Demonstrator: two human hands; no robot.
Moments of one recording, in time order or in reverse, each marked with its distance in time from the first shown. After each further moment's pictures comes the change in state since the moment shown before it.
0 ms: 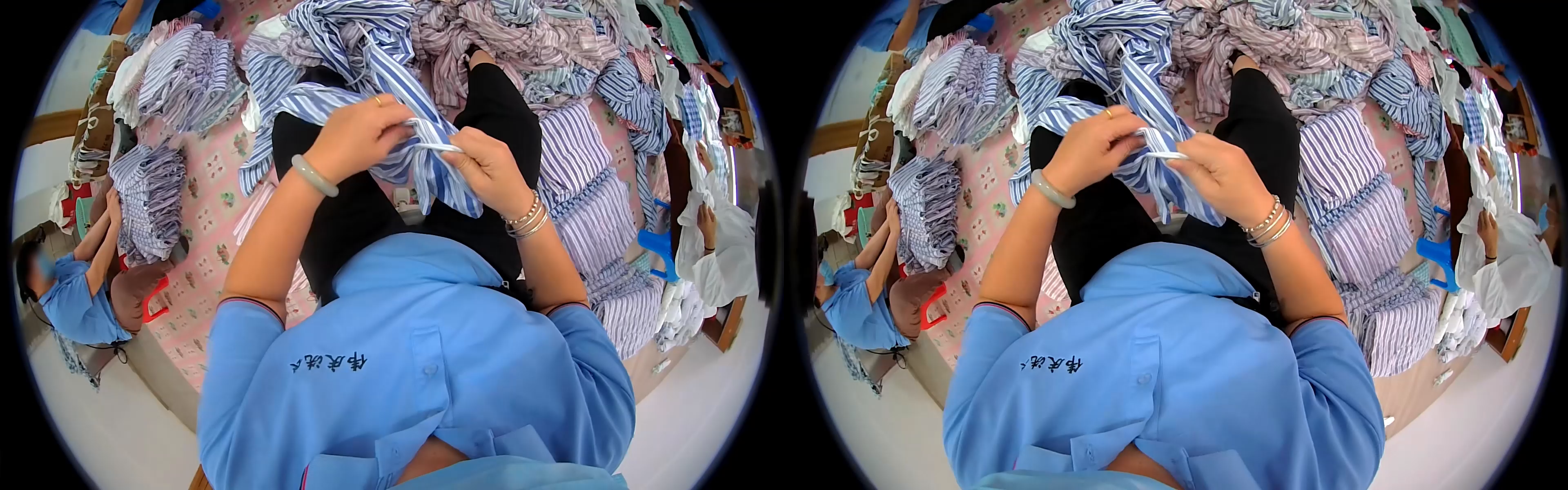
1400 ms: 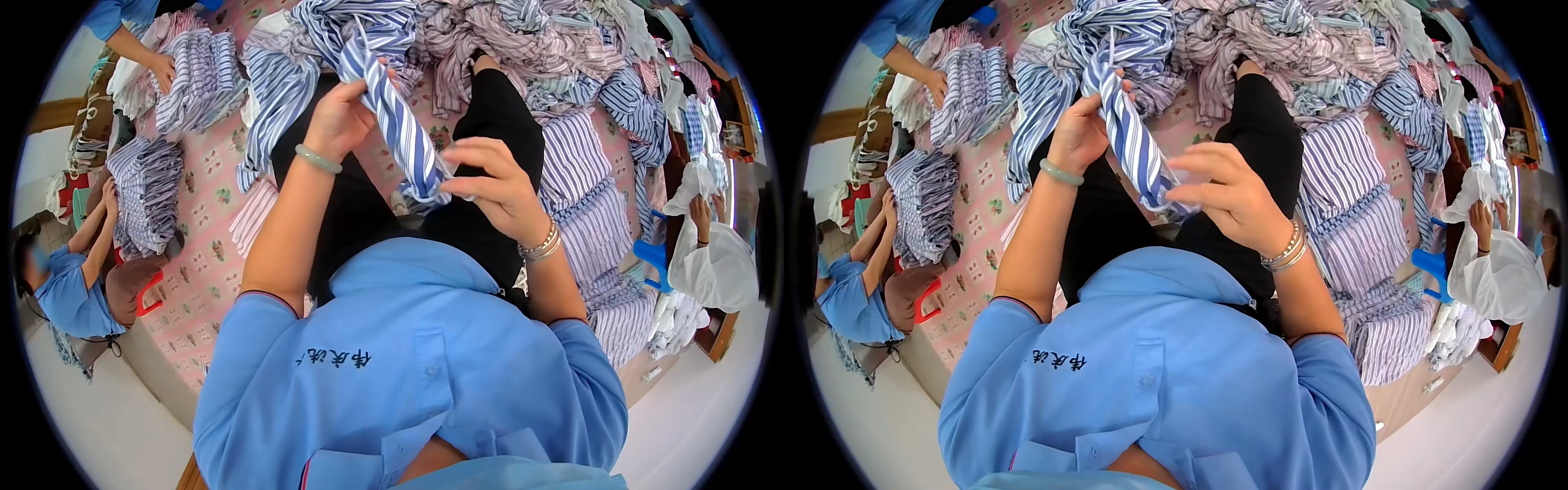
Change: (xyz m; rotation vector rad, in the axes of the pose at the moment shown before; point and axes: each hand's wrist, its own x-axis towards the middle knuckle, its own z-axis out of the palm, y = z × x) left_hand 0.017 -0.064 0.027 -1.794 0.322 -0.499; right_hand -0.002 -0.014 -0.021 -0.223 -0.018 -0.363
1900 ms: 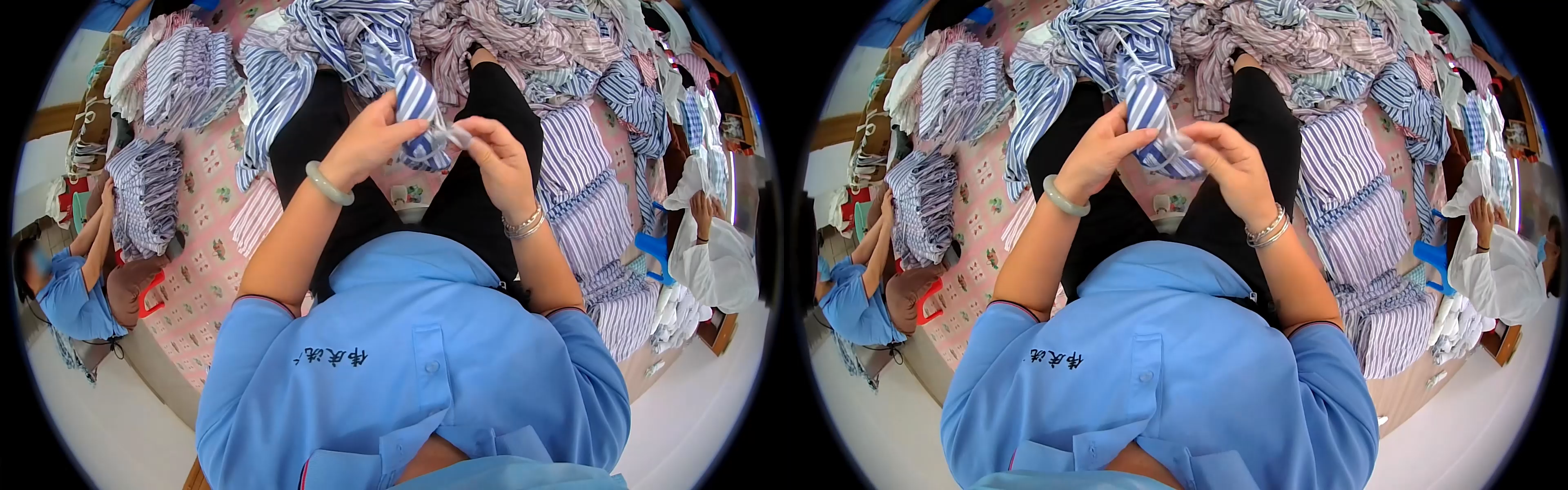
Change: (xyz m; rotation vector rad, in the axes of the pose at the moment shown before) left_hand -0.042 -0.019 0.058 0.655 -0.061 -0.119; right_hand -0.011 0.023 0.033 0.889 0.298 0.495
